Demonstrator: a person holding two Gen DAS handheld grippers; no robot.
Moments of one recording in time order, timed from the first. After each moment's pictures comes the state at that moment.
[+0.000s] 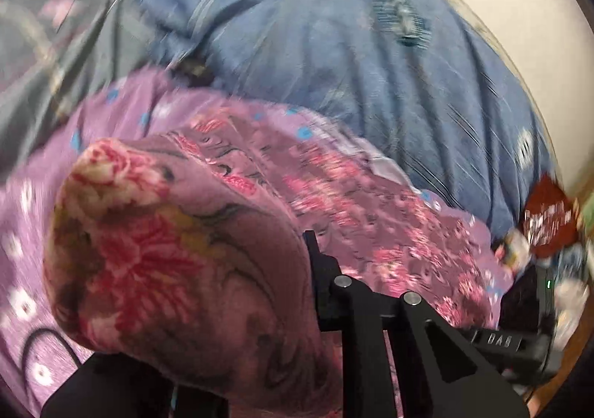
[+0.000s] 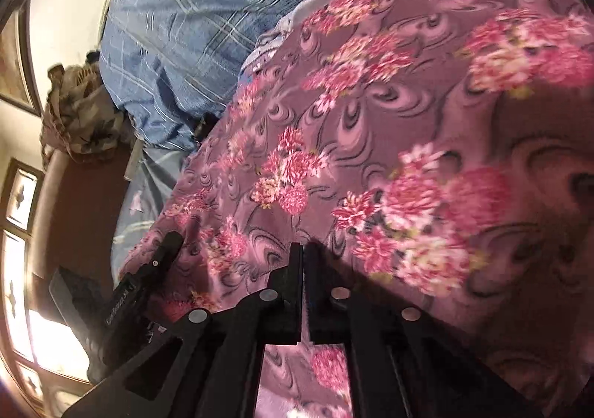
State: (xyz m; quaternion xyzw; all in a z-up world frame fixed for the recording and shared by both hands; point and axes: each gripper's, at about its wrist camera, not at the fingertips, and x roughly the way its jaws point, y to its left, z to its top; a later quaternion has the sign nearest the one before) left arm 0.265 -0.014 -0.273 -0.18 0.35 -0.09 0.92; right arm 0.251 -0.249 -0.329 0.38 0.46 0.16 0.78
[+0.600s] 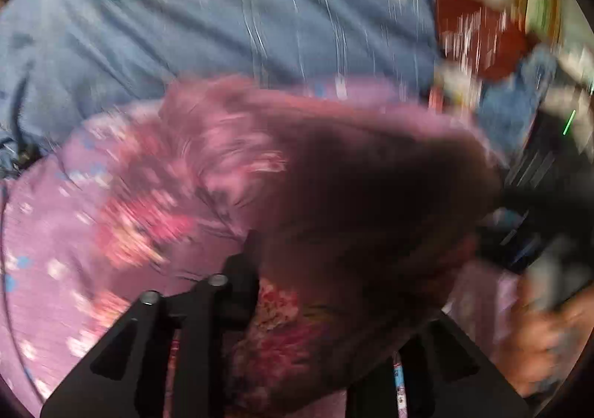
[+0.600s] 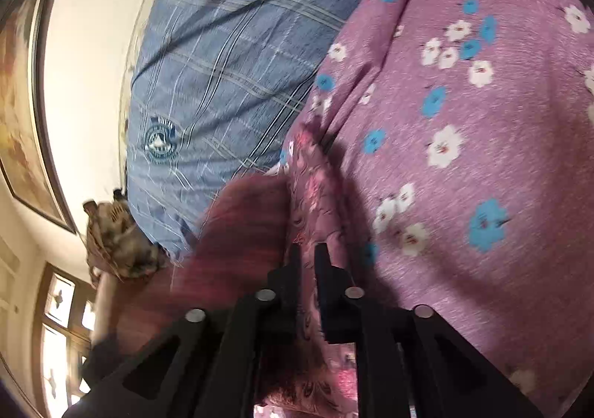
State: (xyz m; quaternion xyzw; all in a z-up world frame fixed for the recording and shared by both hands) left arm 0.229 -0.279 -0.279 0.09 0.40 -0.23 0.88; right arm 0.188 -0.444 -0.315 0.52 0.30 0.08 0.79
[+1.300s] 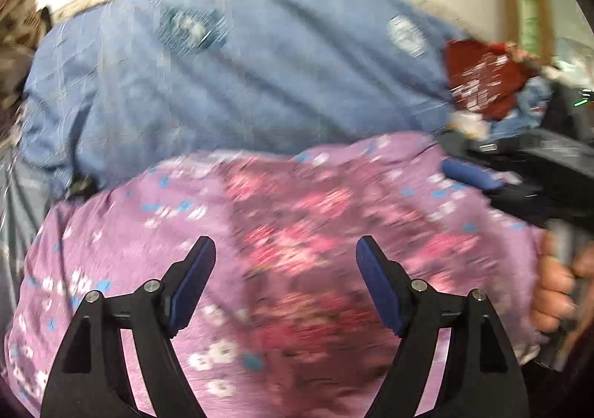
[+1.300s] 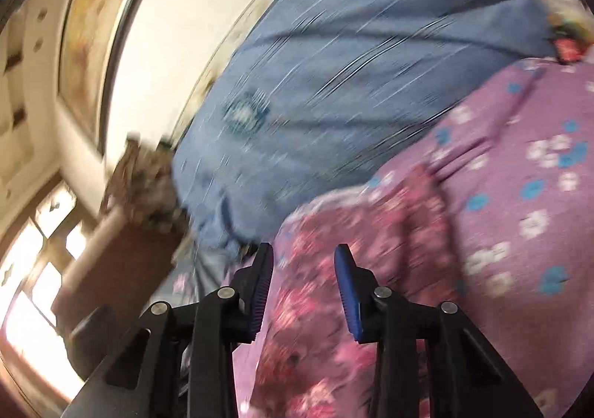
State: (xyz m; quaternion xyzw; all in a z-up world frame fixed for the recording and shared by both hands) left arm 0.225 -0.155 -0.238 0.06 0.29 -0.21 0.93; right arm 0.182 -0.364 -0.242 0.34 0.23 0.17 0.90
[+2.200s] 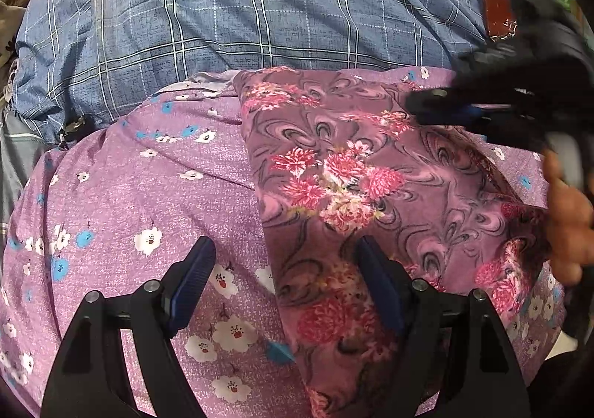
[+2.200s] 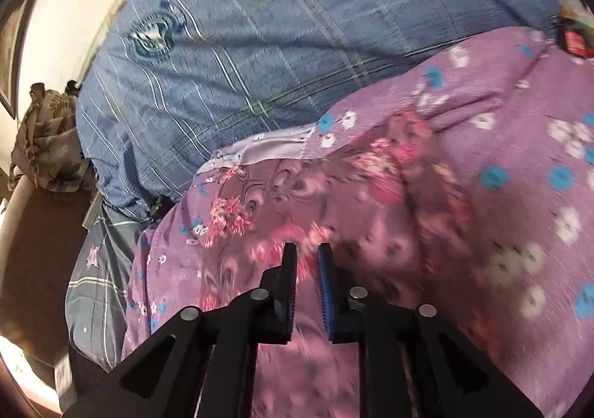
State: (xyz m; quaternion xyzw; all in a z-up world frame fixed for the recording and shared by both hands) left arm 0.262 -0.155 -0.292 0.08 0.39 -0.18 0.90; right arm 0.295 -0.326 -0.272 0.28 0.41 0.04 0.87
